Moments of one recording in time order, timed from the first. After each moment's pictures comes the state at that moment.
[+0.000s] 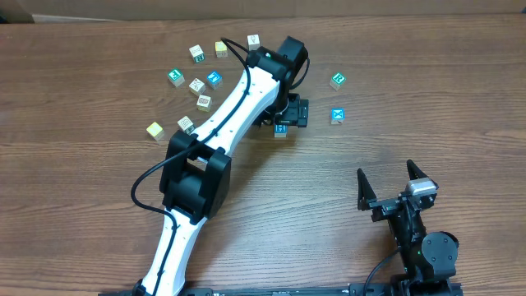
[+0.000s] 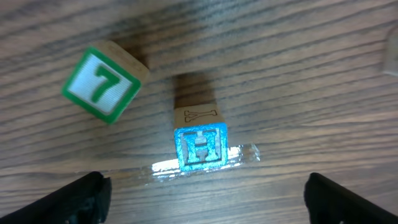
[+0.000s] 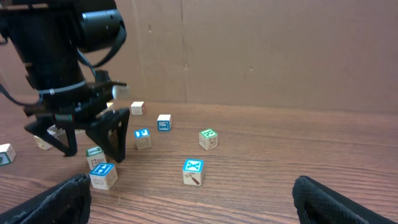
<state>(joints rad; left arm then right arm) -0.55 2.36 2.12 -1.23 0.07 -0.47 0.10 0.01 0.02 -0.03 -0.09 0.02</state>
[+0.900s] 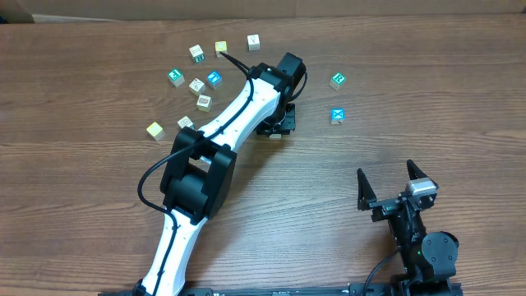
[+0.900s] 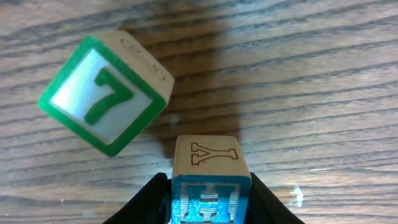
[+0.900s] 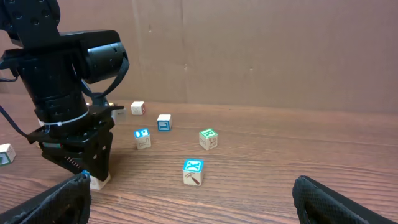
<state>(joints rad) -0.55 2.36 1.97 -1.09 0.00 -0.54 0.10 0.01 0.02 -0.03 -0.09 0.02</state>
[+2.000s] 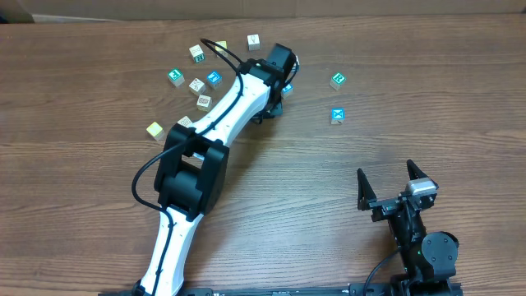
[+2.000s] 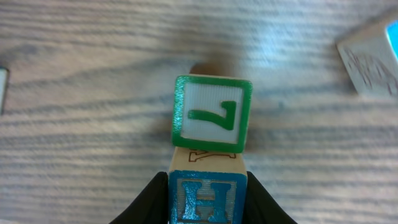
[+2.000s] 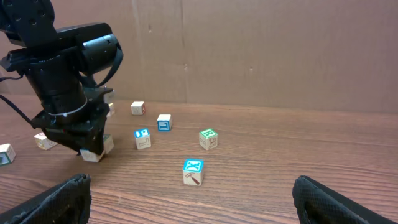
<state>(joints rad) -0.49 2.36 1.97 -0.98 -0.23 -0.60 0.10 0.01 0.02 -0.03 -0.09 0.02</state>
